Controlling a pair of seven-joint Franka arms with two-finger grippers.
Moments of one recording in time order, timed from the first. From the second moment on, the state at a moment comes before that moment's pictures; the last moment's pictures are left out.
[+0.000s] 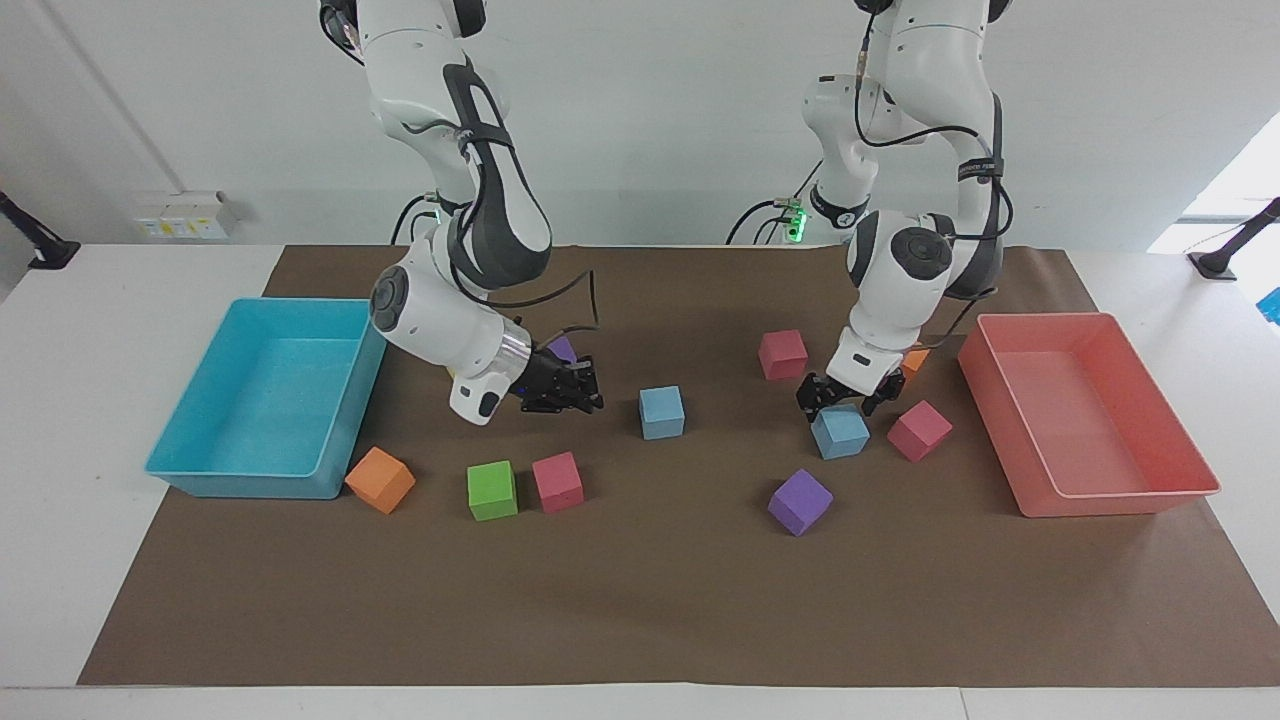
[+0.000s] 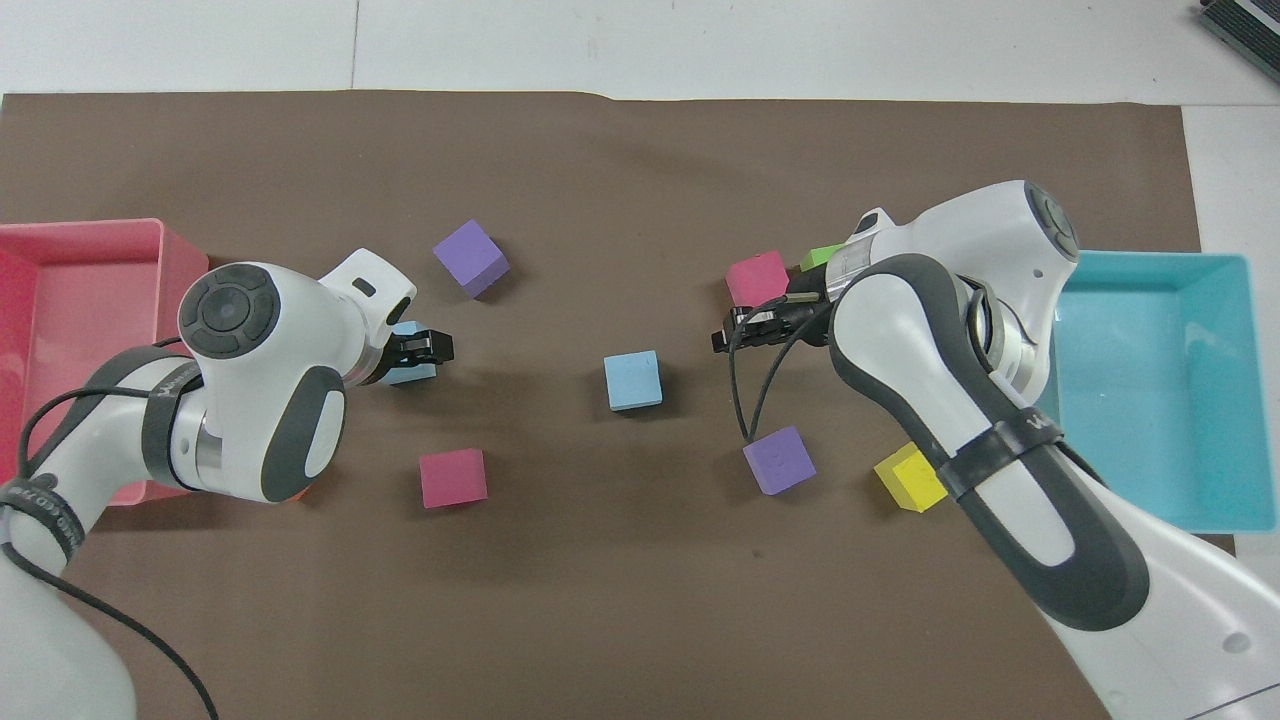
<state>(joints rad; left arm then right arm) -0.31 0.20 0.02 -2.10 -0.03 2.37 -0.35 0.25 0.36 0.01 -1.80 0.75 2.08 -0.26</state>
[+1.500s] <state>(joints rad) -0.31 0.23 0.02 -2.08 -0.03 2.41 -0.35 0.25 0.44 0.01 -1.95 1.19 2.17 -0.40</state>
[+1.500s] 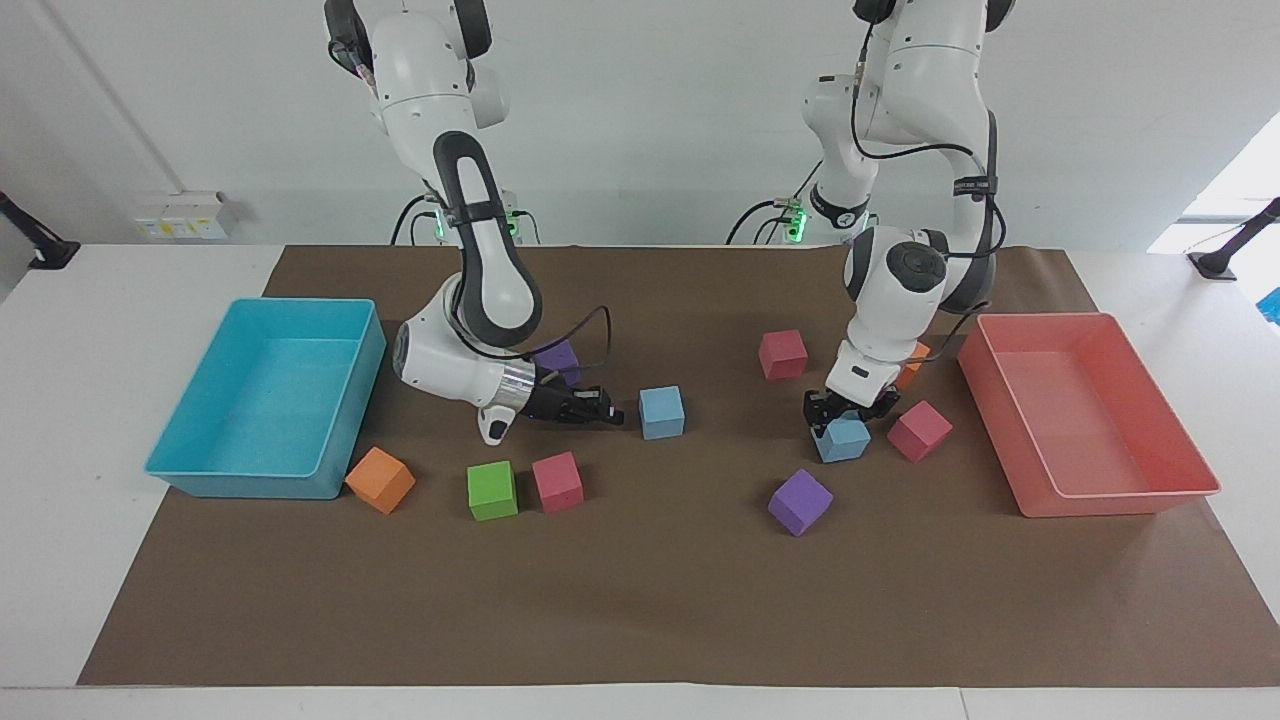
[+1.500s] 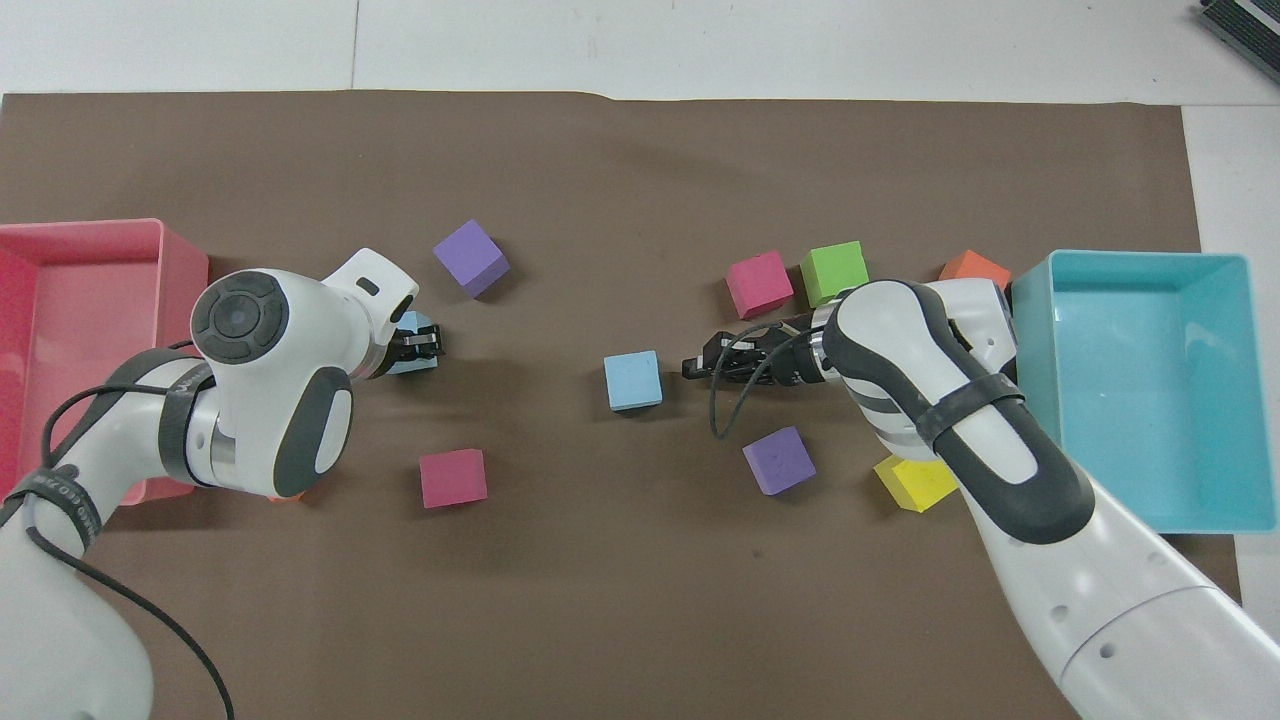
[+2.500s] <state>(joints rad) -0.51 0.26 0.02 -1.73 0.02 2.12 -0.49 0.25 0.44 0.01 -1.96 1.20 2.18 -0.40</state>
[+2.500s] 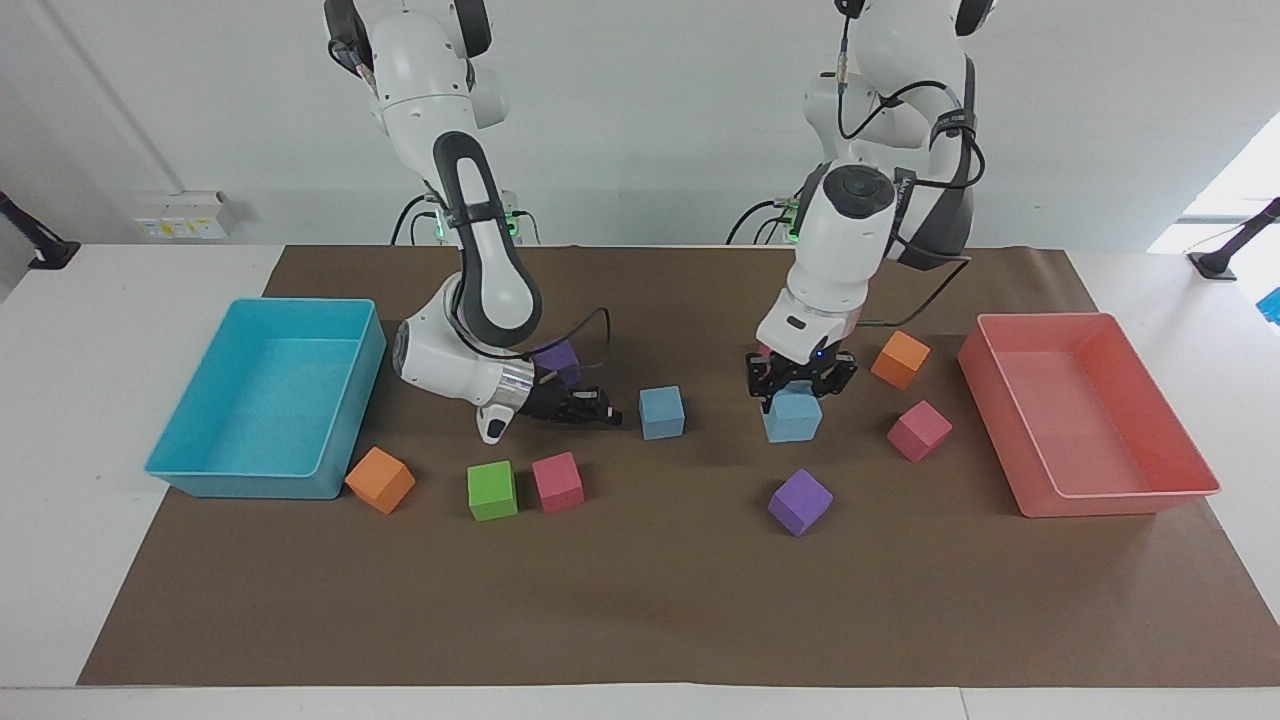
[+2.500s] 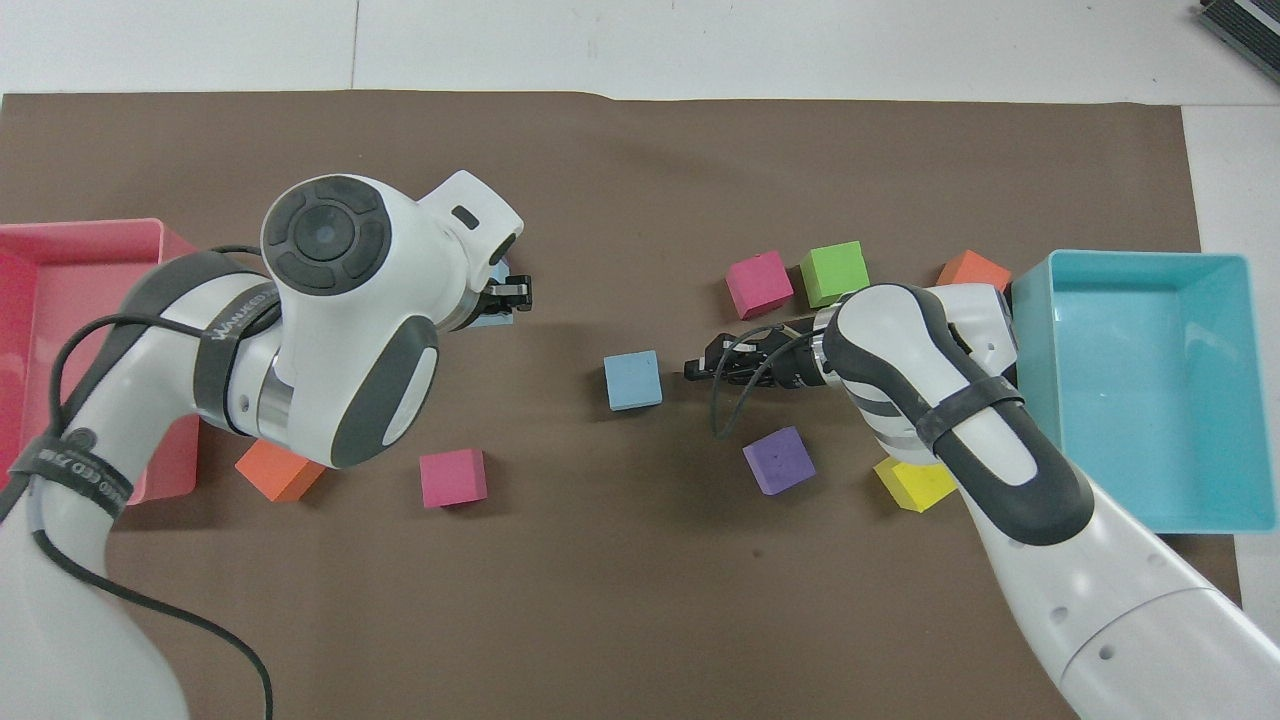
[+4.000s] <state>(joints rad) -0.73 0.39 0.01 -1.68 0.01 2.17 -0.69 0.25 0.44 0.01 -1.96 1.20 2.18 -0.40</state>
